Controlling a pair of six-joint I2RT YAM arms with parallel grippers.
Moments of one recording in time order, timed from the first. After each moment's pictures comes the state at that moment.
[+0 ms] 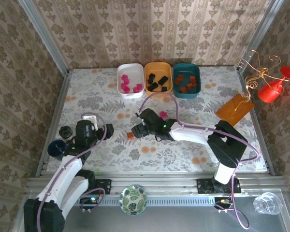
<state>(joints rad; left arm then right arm) -0.20 0.74 0.36 -0.22 0.12 -0.34 0.90 1.75 1.08 -0.12 0.14 0.30</state>
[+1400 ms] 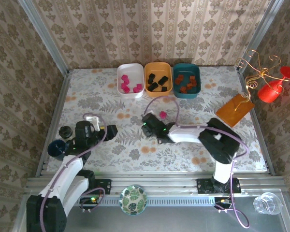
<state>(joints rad) -0.22 0.79 0.32 -0.09 0.35 -0.37 0.81 1.79 0.97 0.00 0.28 0.35</state>
